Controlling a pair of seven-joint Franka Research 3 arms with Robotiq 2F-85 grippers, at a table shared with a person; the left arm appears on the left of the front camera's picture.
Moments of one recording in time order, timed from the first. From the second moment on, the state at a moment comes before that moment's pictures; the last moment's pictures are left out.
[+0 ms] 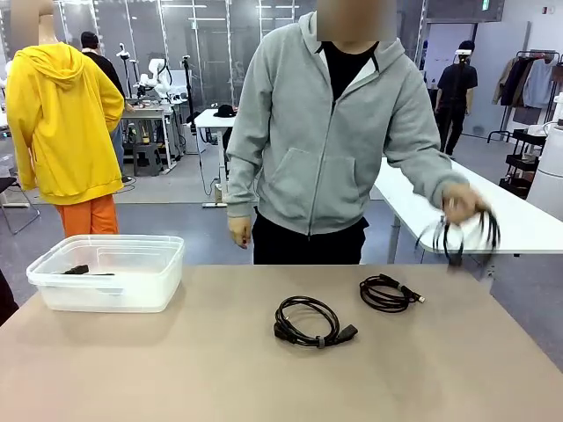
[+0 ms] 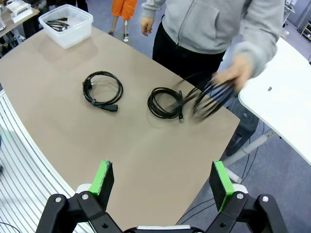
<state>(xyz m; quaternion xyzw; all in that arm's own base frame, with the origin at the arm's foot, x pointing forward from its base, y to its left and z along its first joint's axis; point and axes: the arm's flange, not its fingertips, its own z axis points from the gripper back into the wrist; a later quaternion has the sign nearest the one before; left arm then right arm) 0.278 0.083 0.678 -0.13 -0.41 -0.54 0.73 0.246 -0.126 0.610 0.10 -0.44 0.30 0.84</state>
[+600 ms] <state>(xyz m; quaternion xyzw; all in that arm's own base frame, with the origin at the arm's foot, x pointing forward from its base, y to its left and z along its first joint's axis) 0.279 0.070 0.679 -0.13 -0.41 -0.55 0.72 0.246 -0.126 0.610 0.10 -0.44 0.30 0.84</state>
